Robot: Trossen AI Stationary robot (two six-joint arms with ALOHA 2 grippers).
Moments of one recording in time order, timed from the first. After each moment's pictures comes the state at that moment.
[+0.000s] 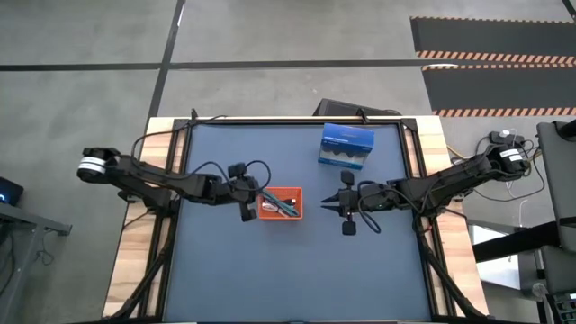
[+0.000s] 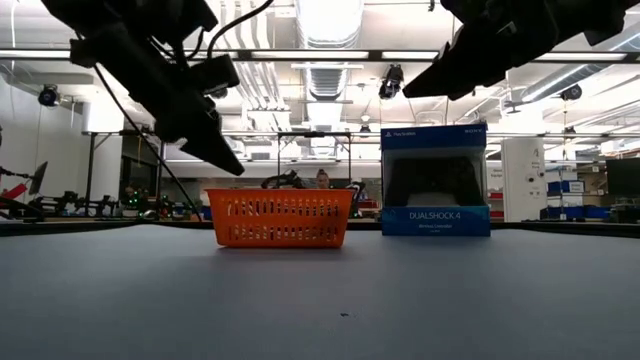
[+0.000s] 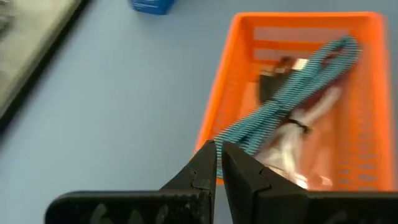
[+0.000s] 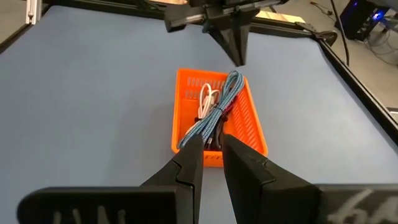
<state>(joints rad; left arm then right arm) -0.07 1.30 0.63 -0.10 -0.40 -0.09 0.20 1.22 0.61 0.17 0.24 -0.04</state>
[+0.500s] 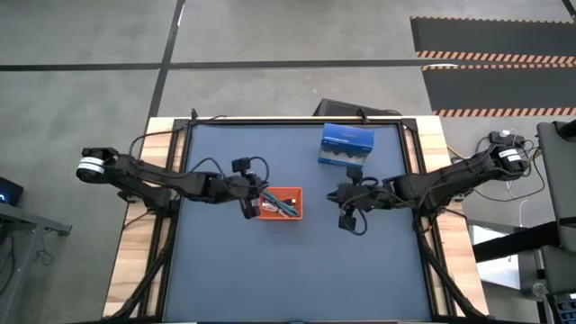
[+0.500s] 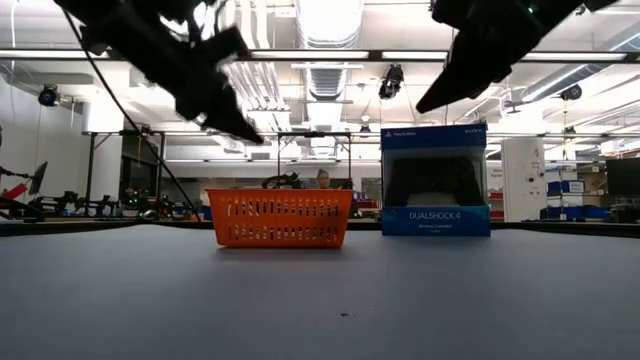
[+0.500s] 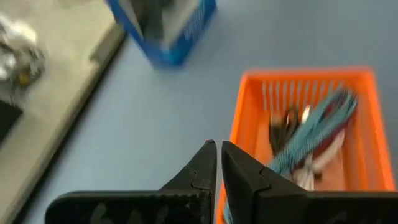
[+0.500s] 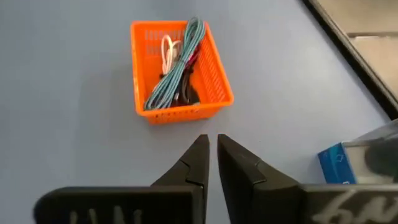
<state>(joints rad) -0.07 1.29 0.68 -0.03 -0.45 0.05 0.20 1.24 0.76 -0.23 0.37 0.16</state>
